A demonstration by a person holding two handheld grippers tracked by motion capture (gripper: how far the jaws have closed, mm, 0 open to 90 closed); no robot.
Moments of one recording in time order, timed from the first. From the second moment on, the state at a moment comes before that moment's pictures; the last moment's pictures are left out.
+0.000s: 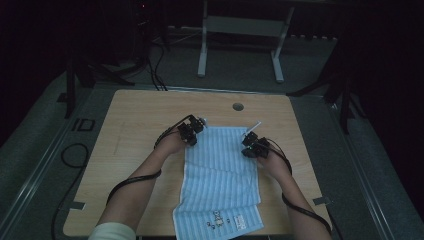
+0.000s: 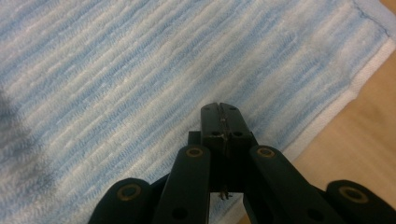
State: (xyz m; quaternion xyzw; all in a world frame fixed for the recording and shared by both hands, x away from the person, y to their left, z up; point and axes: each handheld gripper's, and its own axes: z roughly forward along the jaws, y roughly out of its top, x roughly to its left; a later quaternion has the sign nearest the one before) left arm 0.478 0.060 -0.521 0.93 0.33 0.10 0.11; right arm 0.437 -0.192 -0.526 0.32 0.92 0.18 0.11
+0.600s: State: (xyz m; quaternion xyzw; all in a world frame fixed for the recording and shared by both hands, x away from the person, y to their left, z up) left arm 0.502 0.061 -0.512 0.92 0.36 0.11 0.10; right arm 0.485 -0.174 -0.522 0.37 0.90 0.19 0.09
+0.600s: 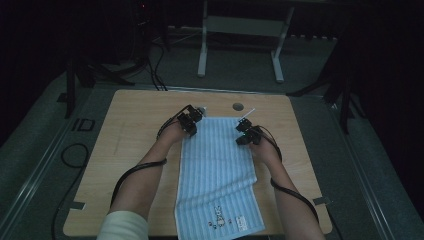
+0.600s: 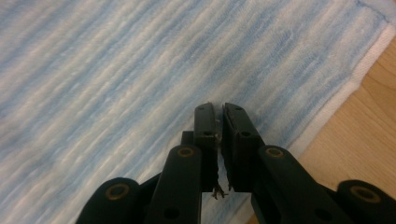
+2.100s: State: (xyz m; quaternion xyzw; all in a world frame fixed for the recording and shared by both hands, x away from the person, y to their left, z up) left arm 0.404 0.070 -0.508 0.94 0.28 0.07 0.16; right arm 0.243 -0.242 -0.529 0.30 0.92 0.24 0.04
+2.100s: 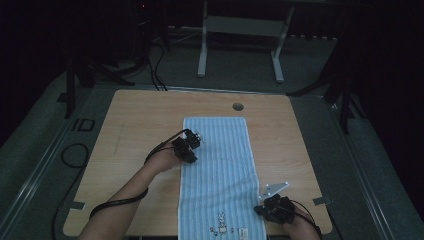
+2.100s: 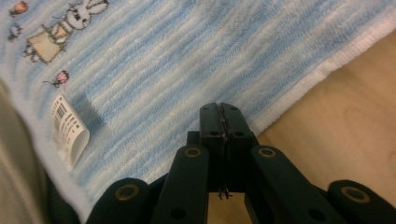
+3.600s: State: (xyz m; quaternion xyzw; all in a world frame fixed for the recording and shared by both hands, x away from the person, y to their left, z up) left arm 0.430 0.090 -0.515 0.94 0.31 0.06 0.14; right arm 0.461 -0.210 -0.492 0.27 0.94 0.17 0.08
